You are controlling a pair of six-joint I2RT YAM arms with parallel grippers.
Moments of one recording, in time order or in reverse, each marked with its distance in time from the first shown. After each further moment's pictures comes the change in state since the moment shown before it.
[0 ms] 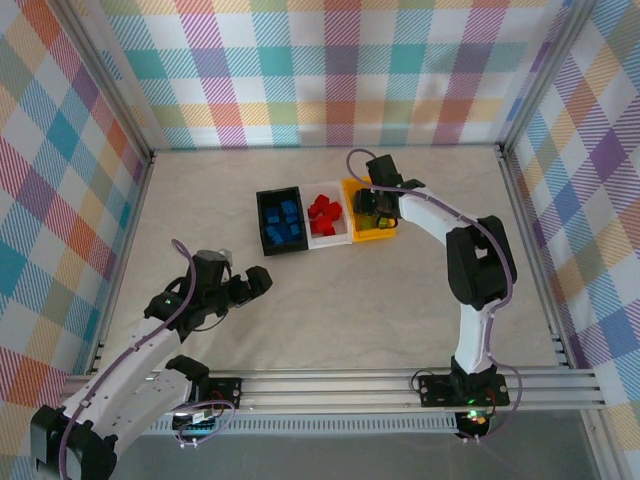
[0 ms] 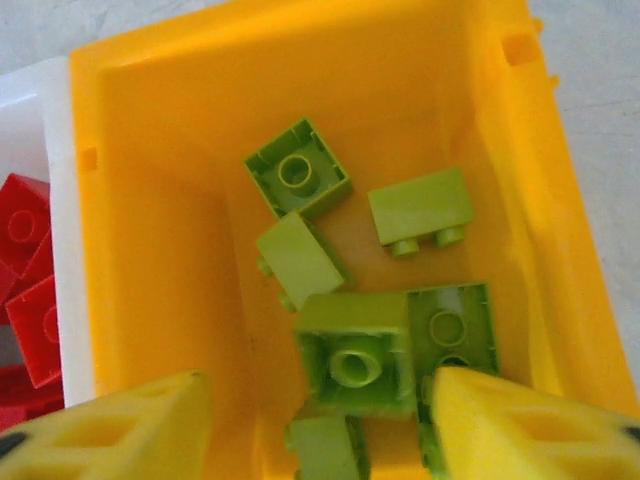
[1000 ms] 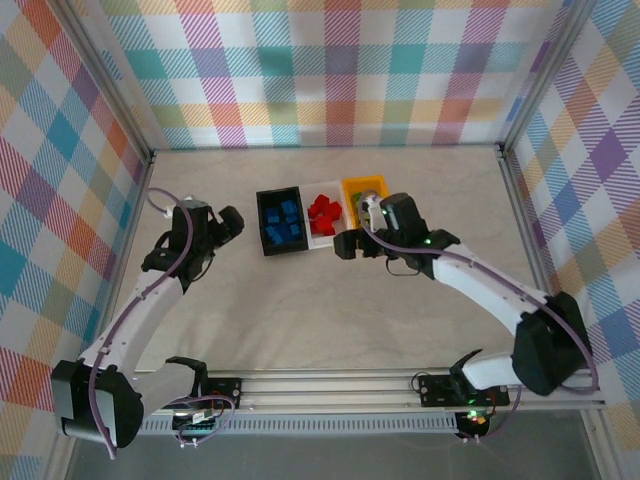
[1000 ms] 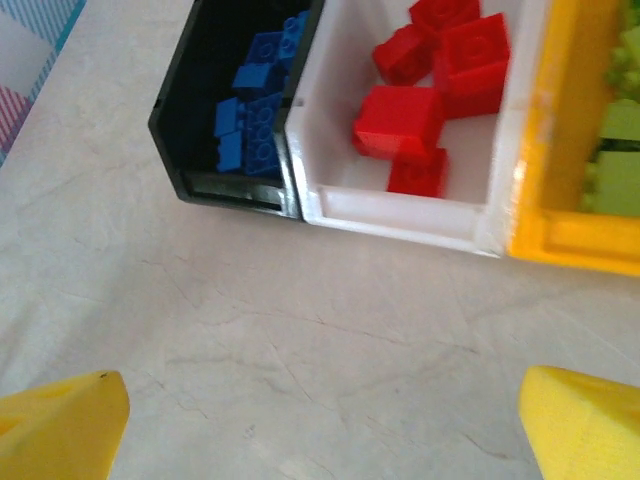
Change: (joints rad) left arm 0.229 0.304 0.268 0.230 -0.333 0.171; right arm 0.157 -0.632 -0.534 0.144 -0.269 -0.080
